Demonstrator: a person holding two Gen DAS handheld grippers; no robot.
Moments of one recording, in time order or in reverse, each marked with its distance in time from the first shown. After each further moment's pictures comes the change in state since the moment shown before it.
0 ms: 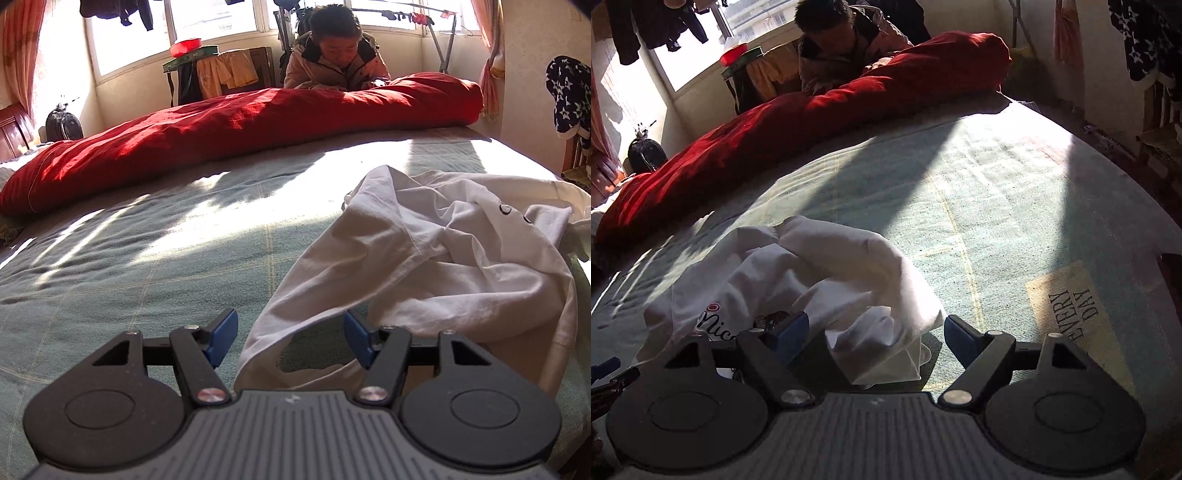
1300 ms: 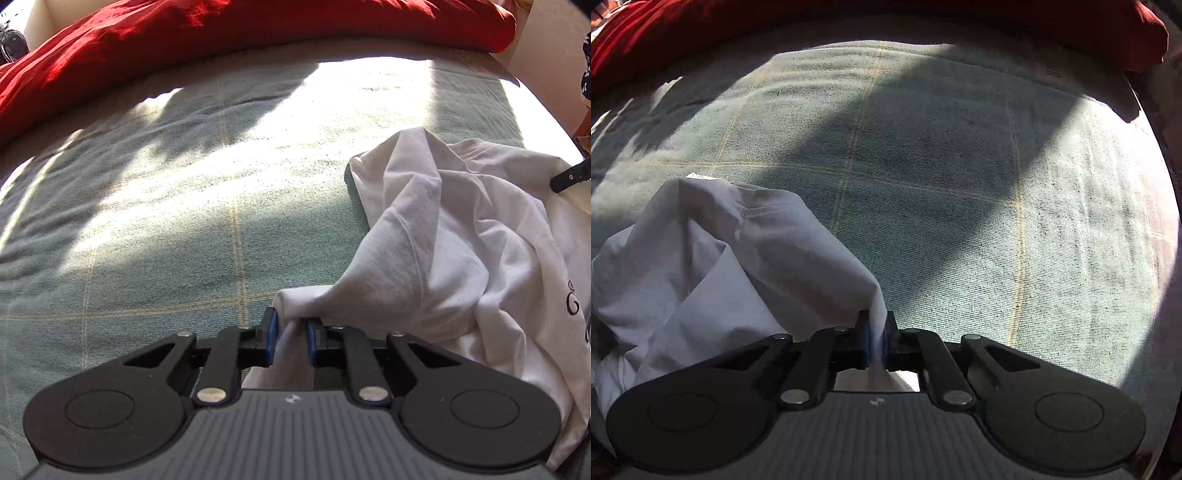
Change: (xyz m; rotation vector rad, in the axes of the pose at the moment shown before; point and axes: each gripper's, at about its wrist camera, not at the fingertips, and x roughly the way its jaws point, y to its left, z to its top) left arm 0.125 0.025 0.114 -0.058 0.463 -0.098; right arm 0.193 0.068 0.154 -0.356 0.533 -0.111
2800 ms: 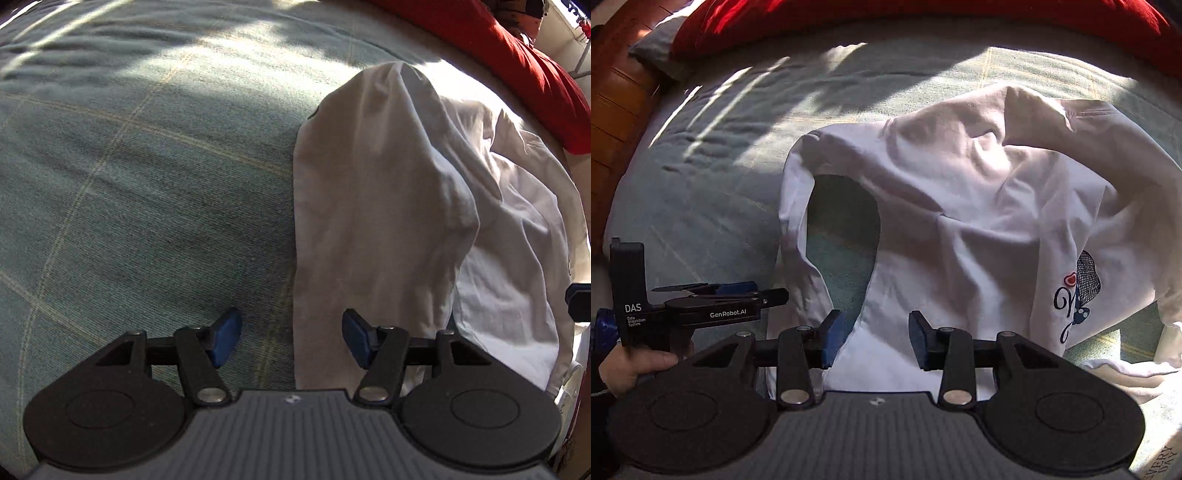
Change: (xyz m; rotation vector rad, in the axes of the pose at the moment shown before) left arm 0.020 0.051 -0.081 -0.502 0.117 -0.109; right arm -0.044 0.179 -0.025 -0.132 0.082 0.324
